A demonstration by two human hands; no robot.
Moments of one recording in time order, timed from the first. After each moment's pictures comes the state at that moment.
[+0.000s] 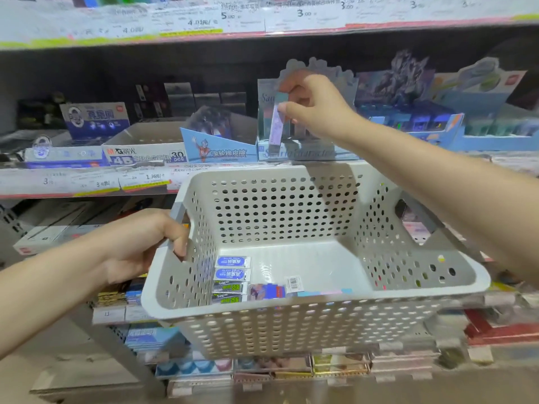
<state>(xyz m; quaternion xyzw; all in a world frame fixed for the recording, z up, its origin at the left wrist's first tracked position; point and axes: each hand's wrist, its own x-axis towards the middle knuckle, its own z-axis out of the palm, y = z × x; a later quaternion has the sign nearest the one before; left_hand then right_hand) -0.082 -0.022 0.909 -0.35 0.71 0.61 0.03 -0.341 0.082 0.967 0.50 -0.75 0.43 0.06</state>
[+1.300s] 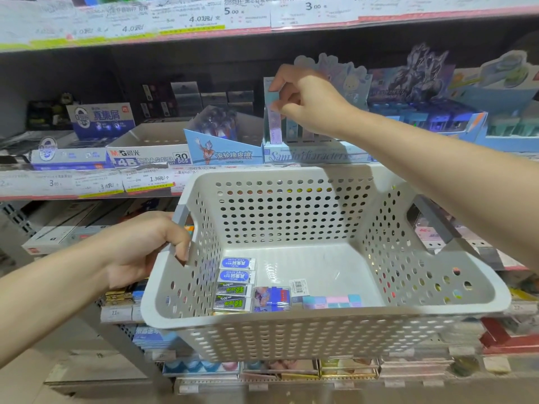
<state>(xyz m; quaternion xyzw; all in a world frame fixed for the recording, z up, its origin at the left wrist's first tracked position) -0.086 -0.027 0.909 -0.37 0.71 0.60 0.02 -0.351 0.059 0.970 0.57 -0.75 0.34 0.10</state>
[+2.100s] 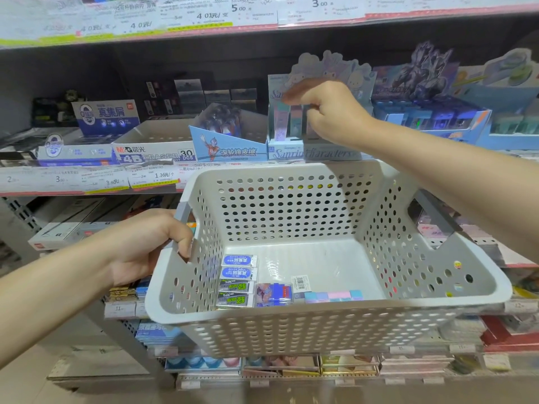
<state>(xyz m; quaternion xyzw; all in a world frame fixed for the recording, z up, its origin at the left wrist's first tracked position) -0.081 -0.025 0.909 -0.37 0.71 0.60 0.01 -0.352 0.081 0.960 0.56 -0.76 0.29 0.16</state>
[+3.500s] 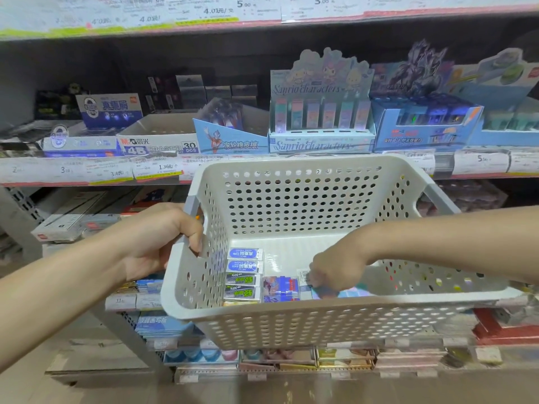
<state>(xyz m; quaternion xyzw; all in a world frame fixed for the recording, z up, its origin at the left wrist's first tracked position) -0.080 -0.014 0.899 -0.35 0.71 0.61 -0.03 -0.267 0.134 0.843 0.57 -0.69 -0.29 -0.33</state>
